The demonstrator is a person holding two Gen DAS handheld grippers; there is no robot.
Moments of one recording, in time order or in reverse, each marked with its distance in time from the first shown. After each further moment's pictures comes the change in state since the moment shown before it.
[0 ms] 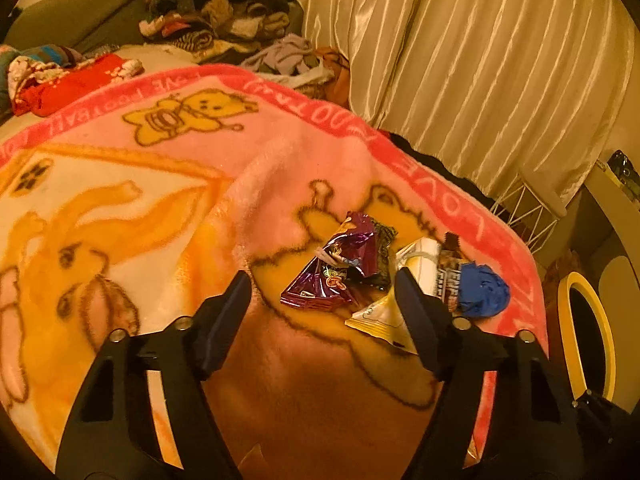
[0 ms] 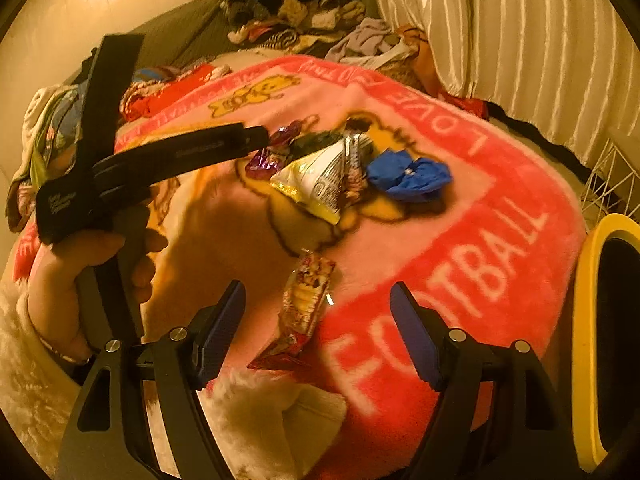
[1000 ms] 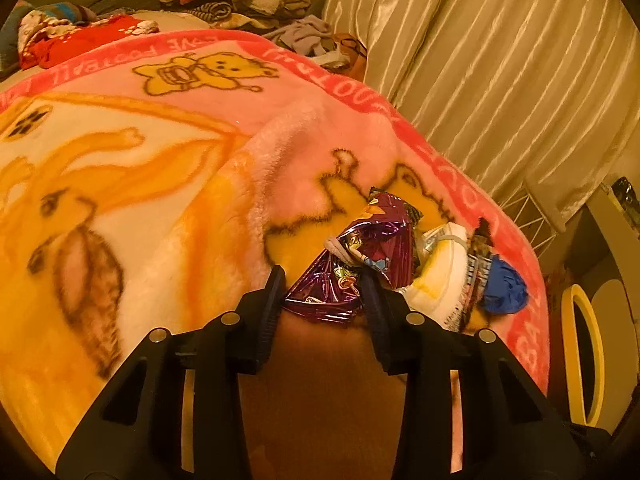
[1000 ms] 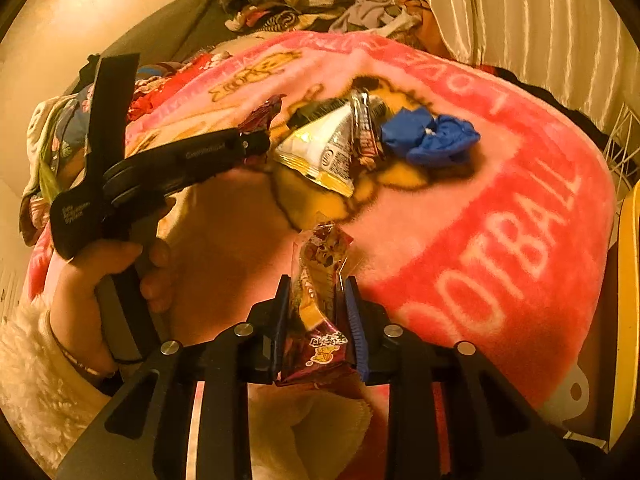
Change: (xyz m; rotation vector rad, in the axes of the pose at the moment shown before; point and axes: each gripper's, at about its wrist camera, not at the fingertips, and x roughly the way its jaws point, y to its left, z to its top) left arm 0.009 0.018 -0.018 -0.118 0.034 -0.022; right arm 0.013 -0.007 -0.007 0.069 0.047 0.078
